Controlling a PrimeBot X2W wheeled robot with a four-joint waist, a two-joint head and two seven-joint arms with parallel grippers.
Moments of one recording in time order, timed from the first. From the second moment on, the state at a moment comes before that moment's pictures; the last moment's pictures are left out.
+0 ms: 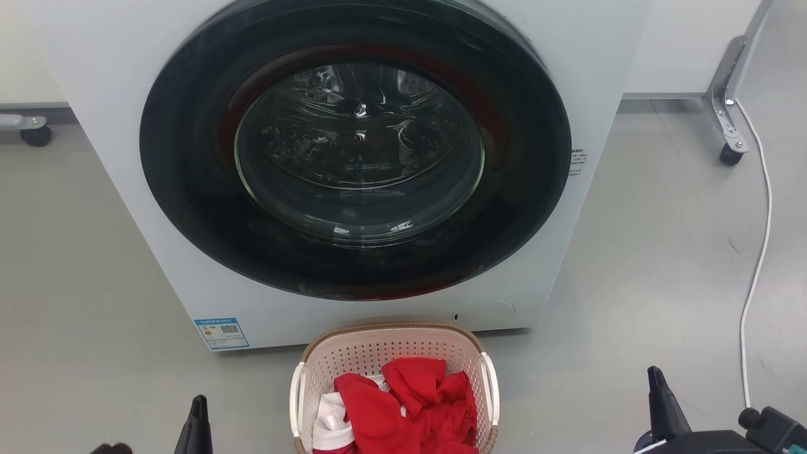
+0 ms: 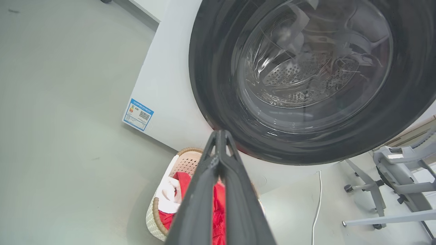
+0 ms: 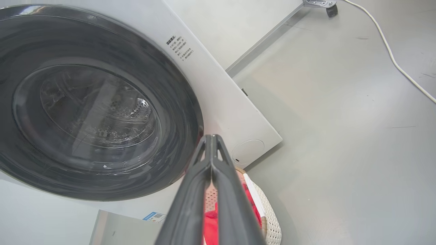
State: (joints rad) left arm 0.10 0.06 -0.04 0.18 -0.78 0.03 -0.10; right arm 0.02 -0.08 0.12 0.20 0.82 -0.03 -0.10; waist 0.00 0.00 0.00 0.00
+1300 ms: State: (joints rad) left arm -0.02 0.05 0.05 0.25 -1.32 -0.07 0.04; right arm -0.05 -0.06 -0.05 0.26 1.34 0.07 0.04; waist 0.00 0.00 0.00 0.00
